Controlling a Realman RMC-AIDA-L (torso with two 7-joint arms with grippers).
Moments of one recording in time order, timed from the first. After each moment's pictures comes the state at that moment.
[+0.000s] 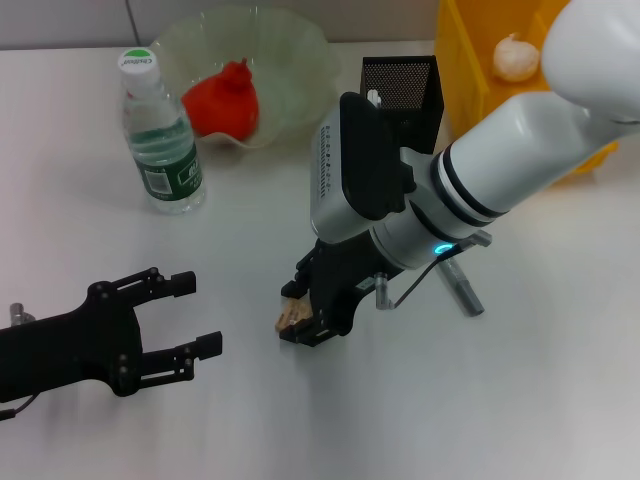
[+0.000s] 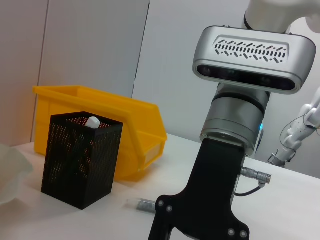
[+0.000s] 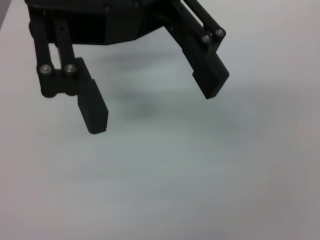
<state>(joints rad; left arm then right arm) -0.30 -2.00 0.81 0.44 1.81 1.68 -1.01 0.91 2.09 -1.82 -0.68 -1.94 -1.07 1.85</state>
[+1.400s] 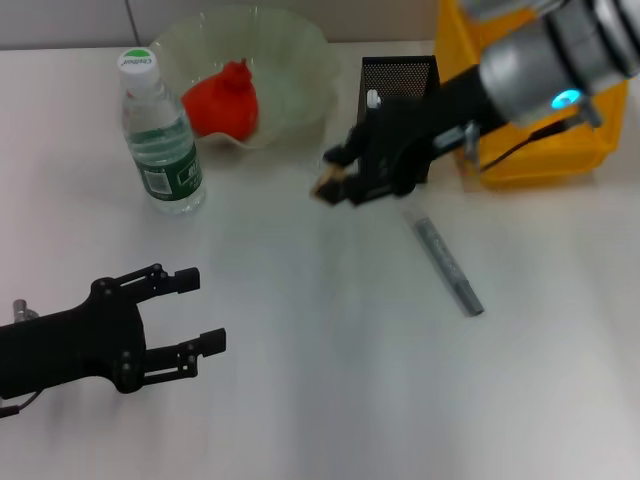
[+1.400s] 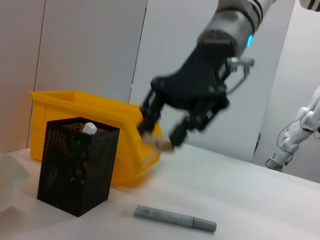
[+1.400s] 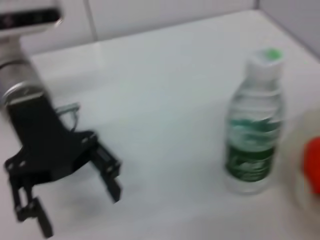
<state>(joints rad) -0.31 -2.00 0.81 0.44 1.80 1.69 -1.01 0.86 2.06 -1.15 -0.96 -2.18 -1.50 1.91</state>
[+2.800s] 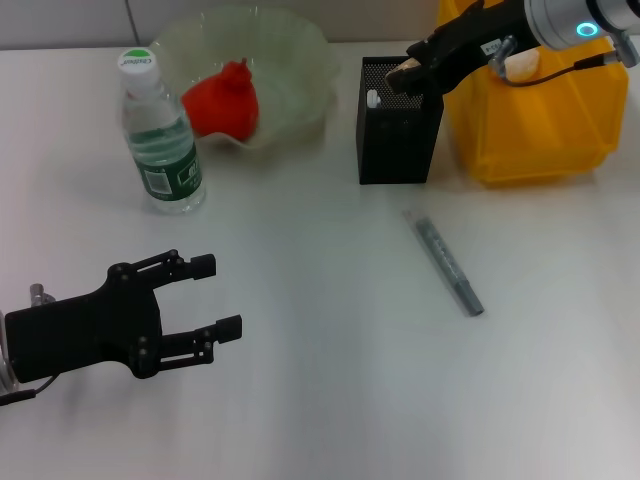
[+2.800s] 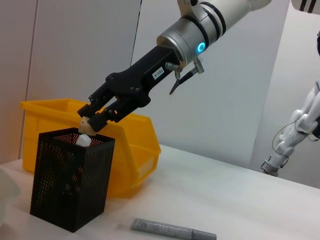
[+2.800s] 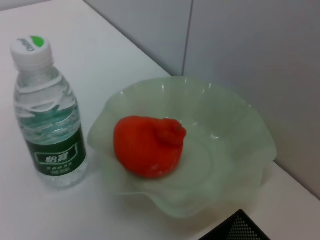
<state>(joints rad) -0.34 -2.01 0.81 0.44 1.80 1.68 -1.01 0.91 2.08 -0.99 -0.93 -2.47 -1.21 2.04</state>
